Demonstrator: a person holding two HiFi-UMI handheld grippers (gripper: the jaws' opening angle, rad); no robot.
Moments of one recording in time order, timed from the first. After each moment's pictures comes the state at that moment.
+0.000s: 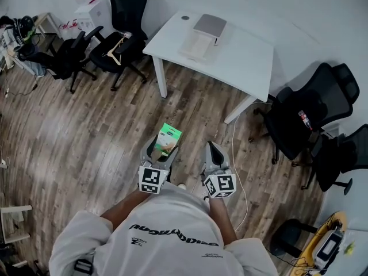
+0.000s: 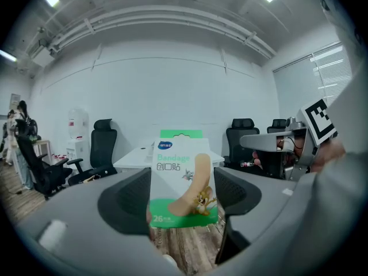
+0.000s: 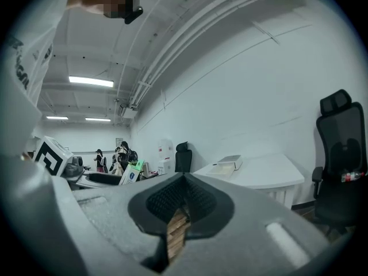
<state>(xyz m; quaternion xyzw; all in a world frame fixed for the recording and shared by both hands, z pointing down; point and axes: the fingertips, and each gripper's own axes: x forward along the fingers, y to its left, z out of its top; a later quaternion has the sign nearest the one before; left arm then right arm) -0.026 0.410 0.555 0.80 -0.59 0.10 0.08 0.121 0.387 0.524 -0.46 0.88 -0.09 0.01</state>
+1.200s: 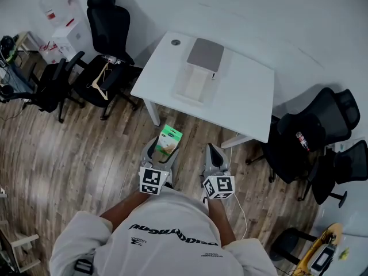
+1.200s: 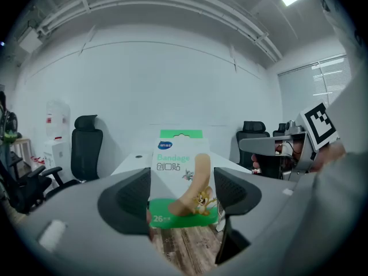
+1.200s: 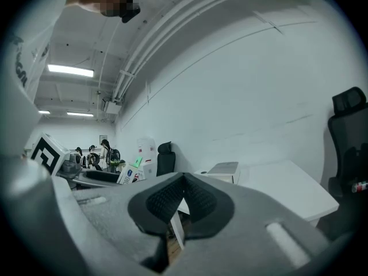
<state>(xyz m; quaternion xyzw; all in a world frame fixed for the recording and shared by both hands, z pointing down) -0.096 0.117 0.532 0.83 -0.54 0.10 0.09 0.052 0.105 0.503 -0.51 0.85 -0.09 0.00</state>
